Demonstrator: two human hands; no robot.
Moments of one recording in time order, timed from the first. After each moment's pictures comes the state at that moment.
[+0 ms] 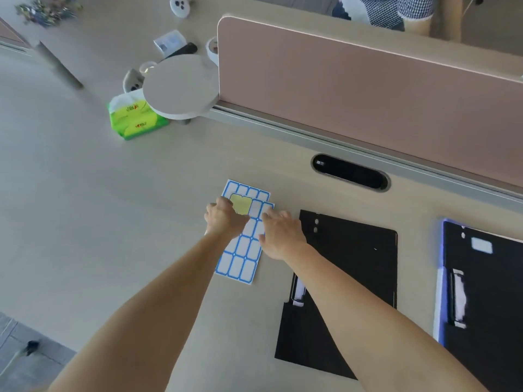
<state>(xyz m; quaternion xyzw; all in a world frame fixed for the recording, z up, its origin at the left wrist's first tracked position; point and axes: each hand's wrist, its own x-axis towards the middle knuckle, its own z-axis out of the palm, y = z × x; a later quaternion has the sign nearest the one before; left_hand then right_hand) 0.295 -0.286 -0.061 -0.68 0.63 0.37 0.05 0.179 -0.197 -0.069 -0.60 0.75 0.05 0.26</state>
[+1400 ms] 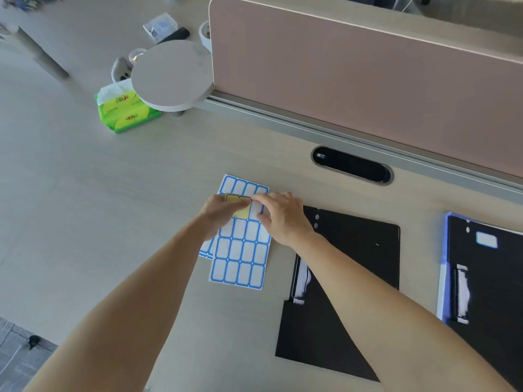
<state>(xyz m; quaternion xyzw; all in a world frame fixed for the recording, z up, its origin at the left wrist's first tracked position) 0.308 -0.311 -0.075 -0.58 0.54 0.60 -0.02 0.158 -0.206 -0.068 -0.60 0.74 -0.11 0.26</state>
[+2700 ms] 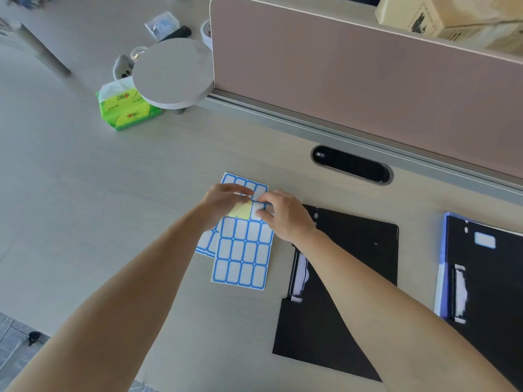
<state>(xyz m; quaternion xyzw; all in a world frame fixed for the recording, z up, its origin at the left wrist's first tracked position) 0.292 -0.314 -0.047 -0.58 0.58 0.57 -0.02 0.151 -0.207 -0.066 -0.57 0.74 -0.21 0.29</state>
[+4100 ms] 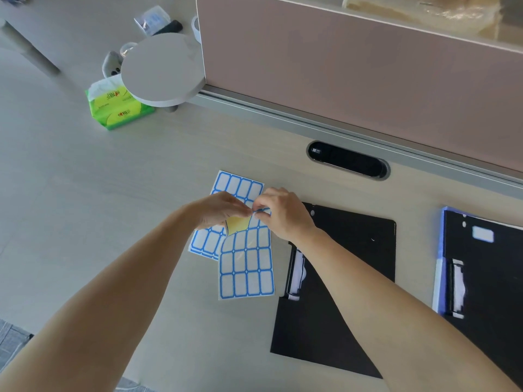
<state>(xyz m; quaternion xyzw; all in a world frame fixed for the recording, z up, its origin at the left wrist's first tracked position) 0.302 -0.323 -0.056 -0.44 0.64 0.60 0.18 0.146 -0.203 -0.063 -0.63 0.70 -0.23 0.25</state>
